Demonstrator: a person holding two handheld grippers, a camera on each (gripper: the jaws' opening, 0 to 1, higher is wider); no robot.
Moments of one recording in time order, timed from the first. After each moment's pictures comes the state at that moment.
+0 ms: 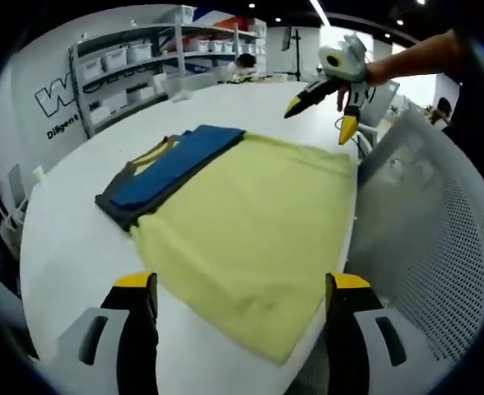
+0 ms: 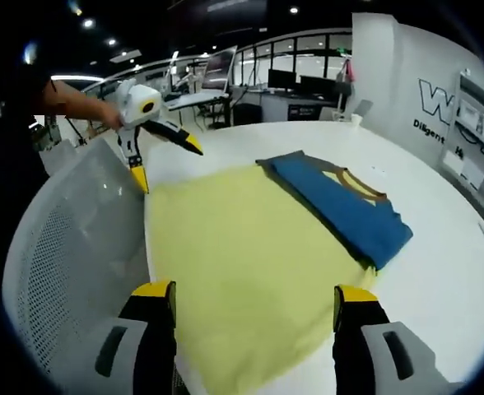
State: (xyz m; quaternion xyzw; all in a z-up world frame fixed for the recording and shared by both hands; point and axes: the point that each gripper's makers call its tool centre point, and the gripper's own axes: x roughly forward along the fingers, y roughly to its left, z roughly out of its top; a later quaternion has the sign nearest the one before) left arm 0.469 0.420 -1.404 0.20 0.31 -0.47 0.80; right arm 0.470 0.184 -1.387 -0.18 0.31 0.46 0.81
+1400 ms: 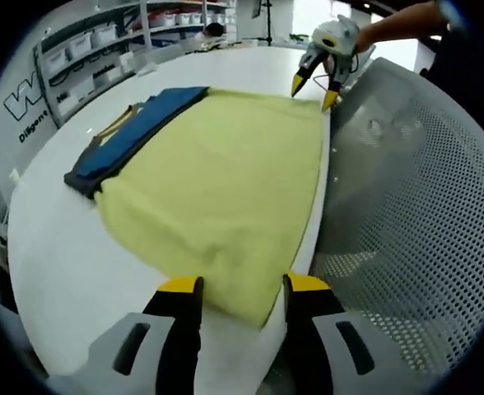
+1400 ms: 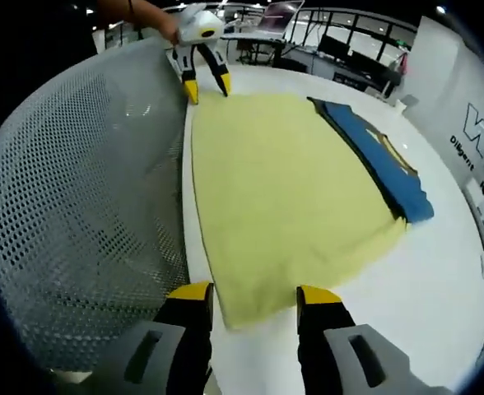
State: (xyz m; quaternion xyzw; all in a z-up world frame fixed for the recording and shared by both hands) left arm 0.432 0.438 -1.442 0.28 0.36 -0.51 0.73; right arm 0.411 0.136 -1.445 -0.33 0.36 0.49 0.73
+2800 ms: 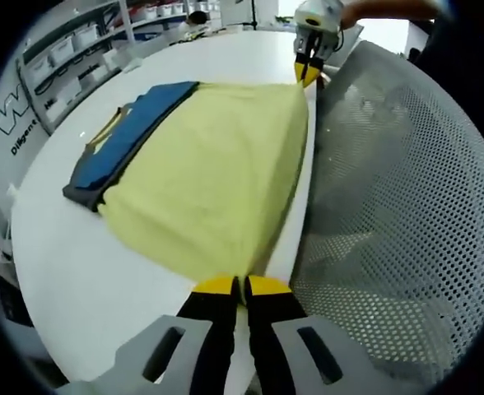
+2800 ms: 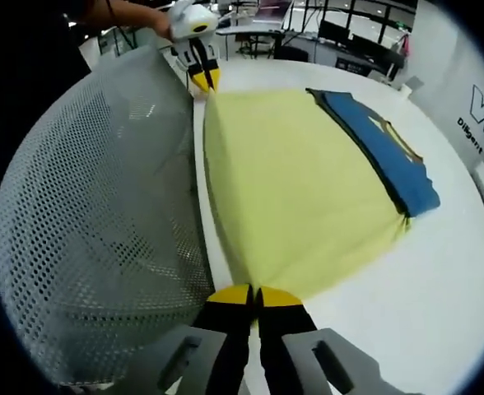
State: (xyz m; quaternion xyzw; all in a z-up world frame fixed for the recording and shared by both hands) left arm 0.428 0.445 -1.421 0.31 0.38 -0.51 0.70; right arm 0.399 0.137 -1.425 -0.30 0.41 0.49 0.71
